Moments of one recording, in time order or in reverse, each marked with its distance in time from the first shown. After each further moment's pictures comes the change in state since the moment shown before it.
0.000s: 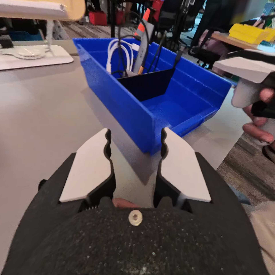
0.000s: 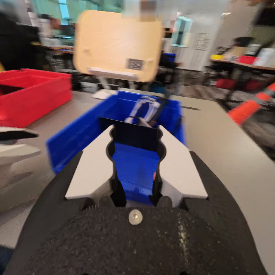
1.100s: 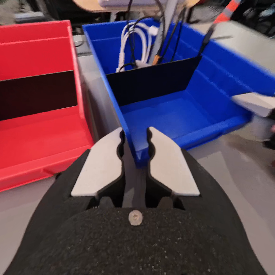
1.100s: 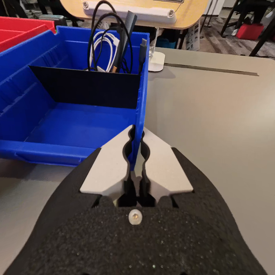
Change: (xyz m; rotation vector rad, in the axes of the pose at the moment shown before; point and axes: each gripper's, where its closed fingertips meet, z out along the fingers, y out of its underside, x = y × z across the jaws) left arm -0.167 0.000 -0.024 -0.090 -0.438 -0.019; right arm -0.097 0.066 0.130 -0.265 -0.006 0.047
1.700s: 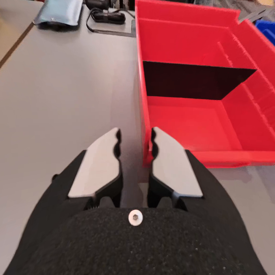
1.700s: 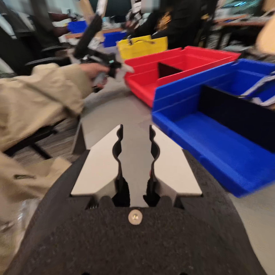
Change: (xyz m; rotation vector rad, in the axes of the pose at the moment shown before) left arm -0.258 0.028 -0.046 -0.080 -0.208 -0.215; right arm -0.134 -0.007 -0.129 0.095 -0.971 -0.180
